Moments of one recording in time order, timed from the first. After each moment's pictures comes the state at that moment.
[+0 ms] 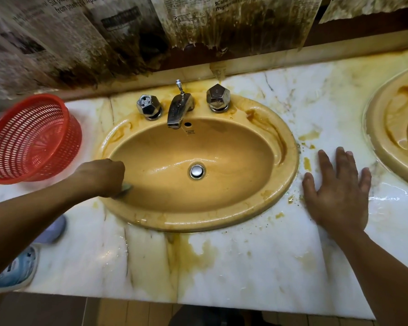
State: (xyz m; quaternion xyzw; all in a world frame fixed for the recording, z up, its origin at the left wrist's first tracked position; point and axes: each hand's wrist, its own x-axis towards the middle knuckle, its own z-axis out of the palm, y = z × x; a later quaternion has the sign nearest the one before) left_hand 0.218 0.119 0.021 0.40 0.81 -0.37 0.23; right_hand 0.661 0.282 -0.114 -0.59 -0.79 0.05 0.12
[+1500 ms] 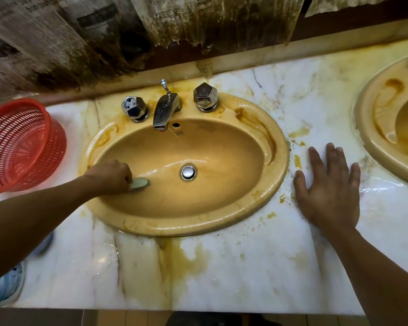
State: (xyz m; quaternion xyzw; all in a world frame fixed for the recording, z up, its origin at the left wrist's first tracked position) left_hand 0.196 0.139 -0.042 0.50 0.76 -0.37 0.18; right_hand 0.660 0.282 -0.116 -0.59 -0.79 0.03 0.13
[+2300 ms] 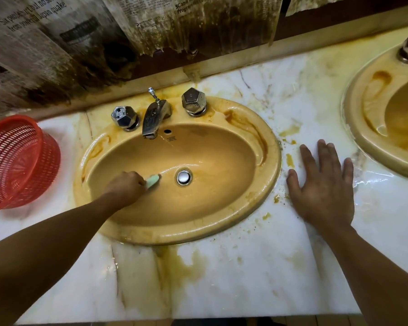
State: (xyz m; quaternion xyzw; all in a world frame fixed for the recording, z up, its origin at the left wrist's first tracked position) left_hand 0.219 0.151 -0.093 0.46 0.84 -0.20 0.19; right_hand 0.659 0.283 -0.112 -0.60 -0.79 0.04 0.12
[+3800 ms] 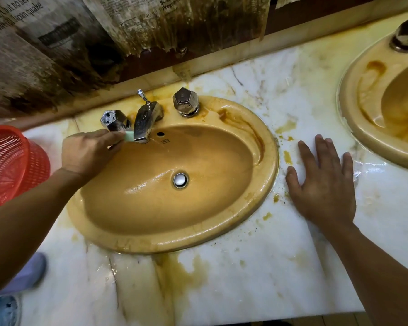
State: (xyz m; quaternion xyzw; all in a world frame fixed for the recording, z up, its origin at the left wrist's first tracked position) left_hand 0.168 0.196 -0.023 0.70 0.70 0.00 -0.16; right_hand 0.659 0.281 -0.116 -0.60 -0.79 0.02 0.15
